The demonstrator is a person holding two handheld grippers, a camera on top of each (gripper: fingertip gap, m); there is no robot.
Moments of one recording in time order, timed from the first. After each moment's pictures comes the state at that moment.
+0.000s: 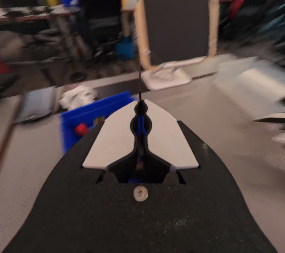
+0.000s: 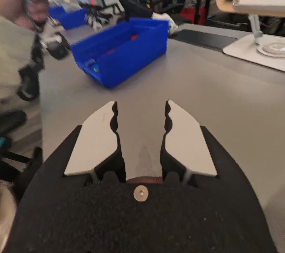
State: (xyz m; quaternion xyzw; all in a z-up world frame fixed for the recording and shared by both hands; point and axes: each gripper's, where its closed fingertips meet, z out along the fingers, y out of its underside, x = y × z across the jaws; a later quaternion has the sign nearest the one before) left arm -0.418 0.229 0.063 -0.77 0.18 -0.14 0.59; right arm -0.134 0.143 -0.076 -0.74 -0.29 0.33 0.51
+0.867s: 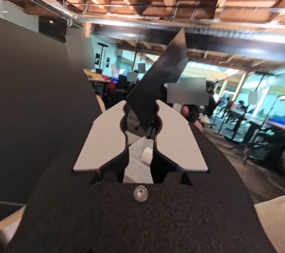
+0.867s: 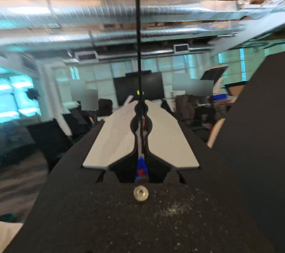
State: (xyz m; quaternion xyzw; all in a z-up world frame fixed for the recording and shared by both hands) left arm -0.176 0.331 0.190 -0.53 0.26 -0.53 0.61; right arm -0.119 0.330 0.215 -0.47 -0.24 0.53 0.67
